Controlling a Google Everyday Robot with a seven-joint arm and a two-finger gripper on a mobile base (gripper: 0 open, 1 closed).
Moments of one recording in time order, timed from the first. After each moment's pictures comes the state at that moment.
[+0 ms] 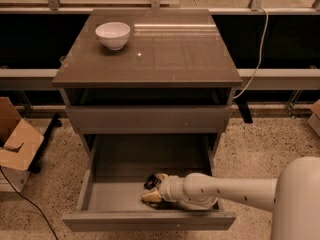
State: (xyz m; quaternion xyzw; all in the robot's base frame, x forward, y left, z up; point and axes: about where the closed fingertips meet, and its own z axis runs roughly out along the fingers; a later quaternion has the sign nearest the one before) arm 0.558 0.014 0.356 -0.40 0.82 0.23 0.34
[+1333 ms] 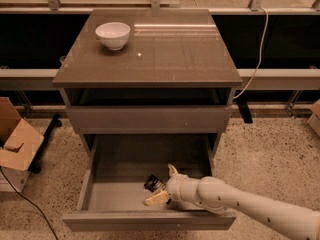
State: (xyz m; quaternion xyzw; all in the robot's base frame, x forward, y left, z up) arm 0.550 0.001 0.415 -0.38 0.78 0.27 0.42
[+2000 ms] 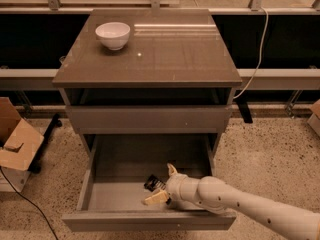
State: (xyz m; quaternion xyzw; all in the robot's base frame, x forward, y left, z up) arm 0.550 0.001 0.419 -0.38 0.77 0.27 0.43
